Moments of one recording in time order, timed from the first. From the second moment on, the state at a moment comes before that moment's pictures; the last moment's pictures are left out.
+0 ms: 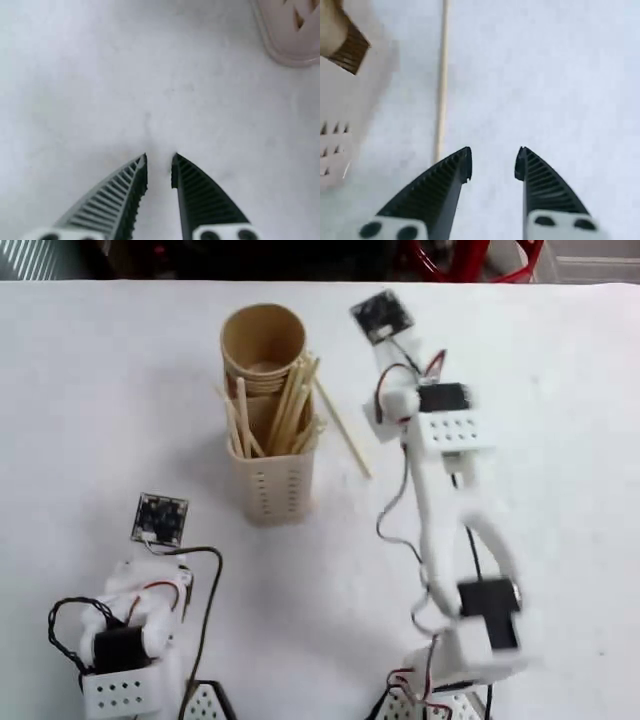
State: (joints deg) left arm -14.5 -103.7 97.1 73.2 -16.3; right arm -9.8 7.2 4.9 57.0 24.8
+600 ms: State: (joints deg) left arm -14.5 -103.7 97.1 73.2 -16.3; right arm -14.4 23.4 4.9 44.6 13.5
